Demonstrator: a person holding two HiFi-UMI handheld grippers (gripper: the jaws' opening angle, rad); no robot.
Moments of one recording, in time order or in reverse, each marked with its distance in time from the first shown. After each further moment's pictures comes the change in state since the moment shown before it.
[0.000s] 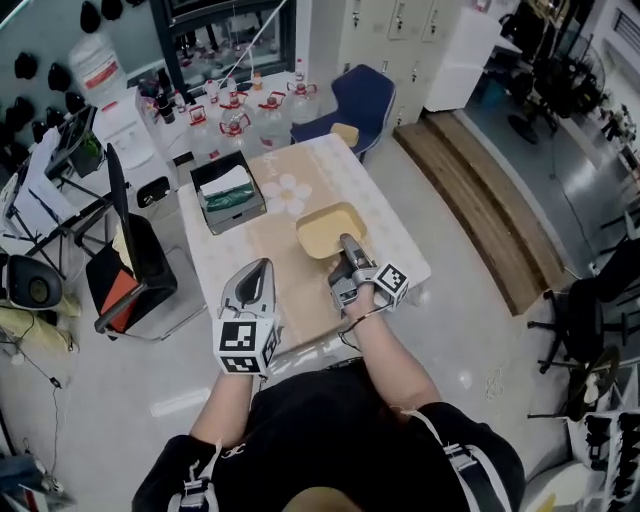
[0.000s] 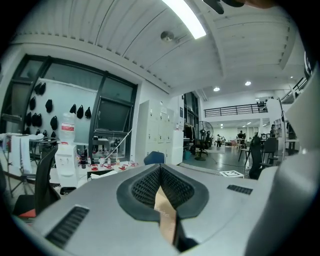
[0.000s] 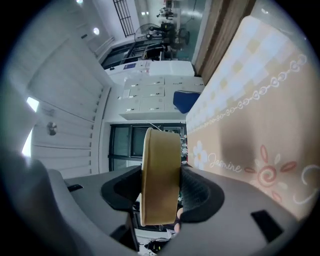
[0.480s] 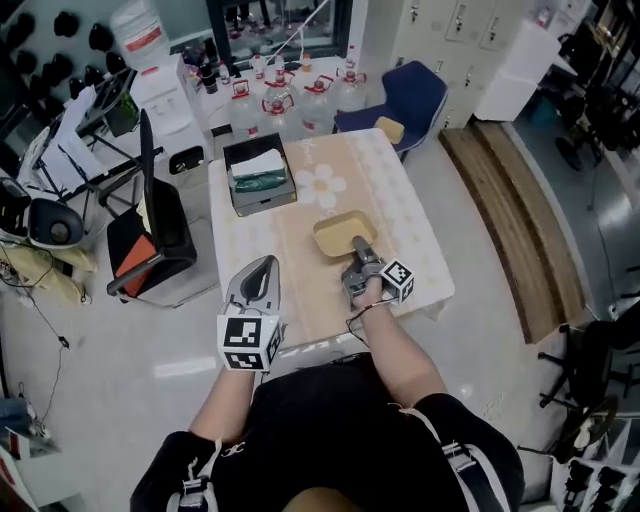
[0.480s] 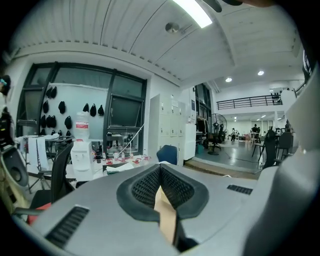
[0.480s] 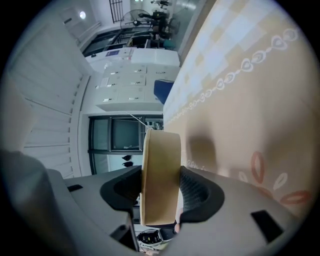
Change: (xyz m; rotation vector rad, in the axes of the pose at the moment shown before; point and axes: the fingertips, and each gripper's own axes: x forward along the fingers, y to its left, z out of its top) left arm 0.018 0.025 -0.031 -0.008 0.066 0.150; right arm 0.054 -0.116 0.017 0.040 0.099 -0.195
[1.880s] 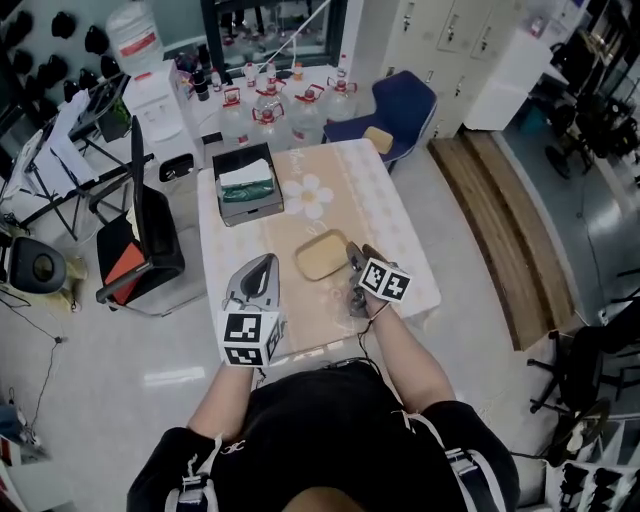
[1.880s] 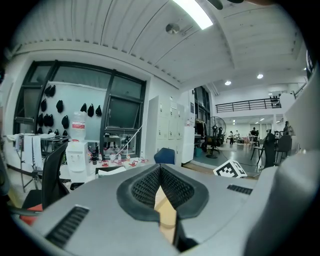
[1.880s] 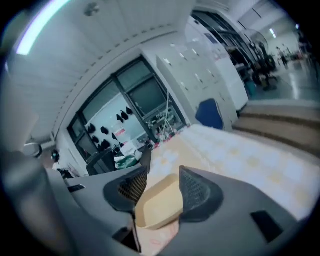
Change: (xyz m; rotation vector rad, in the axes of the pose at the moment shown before) left arm 0.032 -0.001 0.010 -0.018 -0.023 -0.020; right arm 0.000 0.059 0.015 -1.009 0.114 -0.223
